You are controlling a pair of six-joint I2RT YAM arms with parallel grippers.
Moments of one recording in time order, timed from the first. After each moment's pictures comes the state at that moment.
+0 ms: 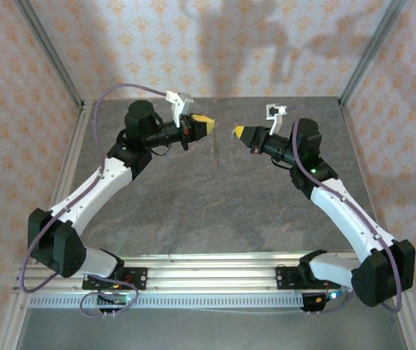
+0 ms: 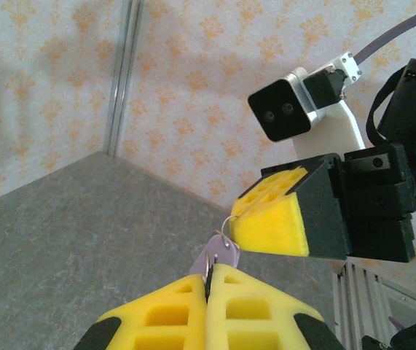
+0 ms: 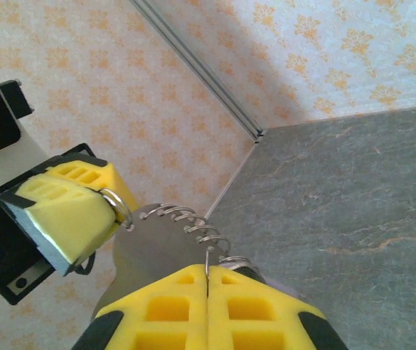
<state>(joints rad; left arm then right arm) -0.40 1.42 1.22 0.13 0.74 -0.25 0.36 1.17 0.99 0.08 -0.60 0.65</state>
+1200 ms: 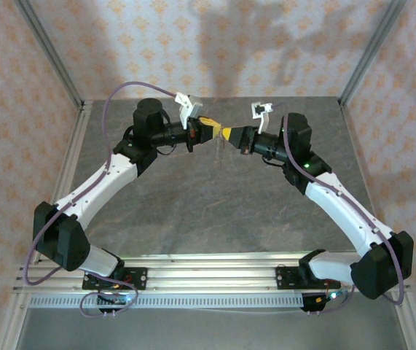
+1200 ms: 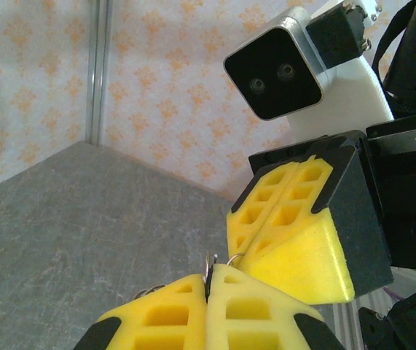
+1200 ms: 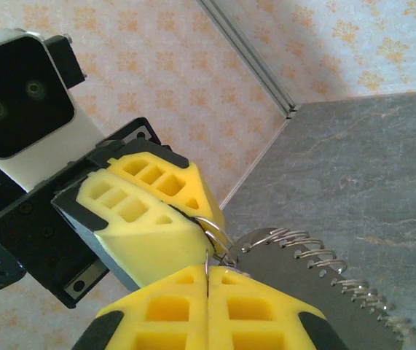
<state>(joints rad) -0.43 1.46 1.26 0.08 0.78 -0.16 0.45 1.22 1.08 0.00 -0.63 0.61</state>
